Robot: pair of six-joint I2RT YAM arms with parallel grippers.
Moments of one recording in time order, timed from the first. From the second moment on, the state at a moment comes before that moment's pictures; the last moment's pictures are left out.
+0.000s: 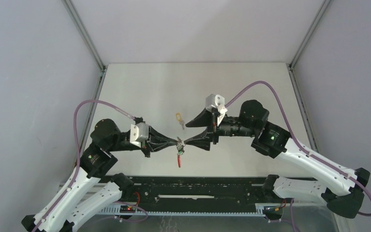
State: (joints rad) left arm -0.64 0.60 0.81 -0.20 0.84 0.09; right arm 0.95 1.01 1.07 -0.07 -0.53 0.08
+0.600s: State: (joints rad) left arm -0.64 0.61 0.82 -0.22 0.92 0.03; right arm 0.95 1.11 1.15 -0.13 -0.74 0.02
